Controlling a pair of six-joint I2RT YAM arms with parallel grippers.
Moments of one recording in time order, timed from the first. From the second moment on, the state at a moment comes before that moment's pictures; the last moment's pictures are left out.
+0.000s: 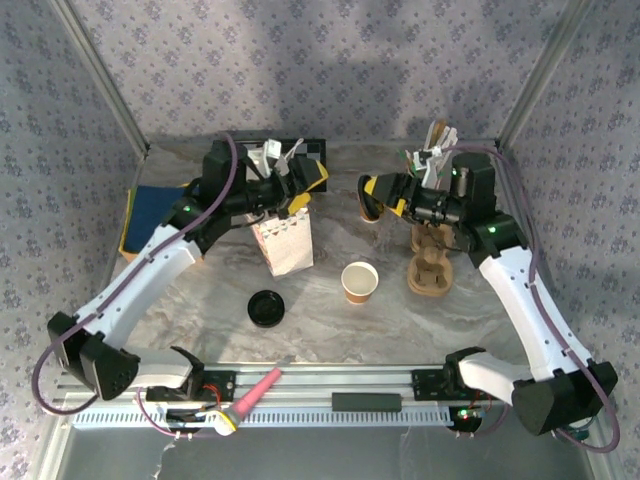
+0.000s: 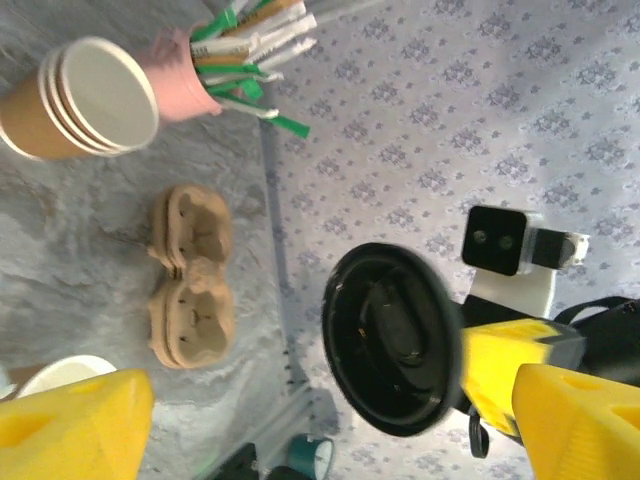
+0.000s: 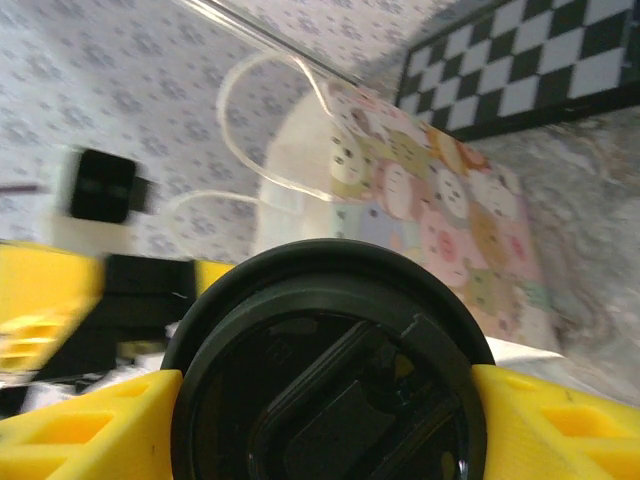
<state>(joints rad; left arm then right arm) -0.59 1.30 1.38 -0.41 0.49 -1.09 0.29 1.13 1.21 -0.51 -0.67 0.73</state>
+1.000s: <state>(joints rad) -0.56 1.07 1.43 -0.88 0.22 -0.77 0.84 1.52 1.35 -1.15 0.16 0.36</state>
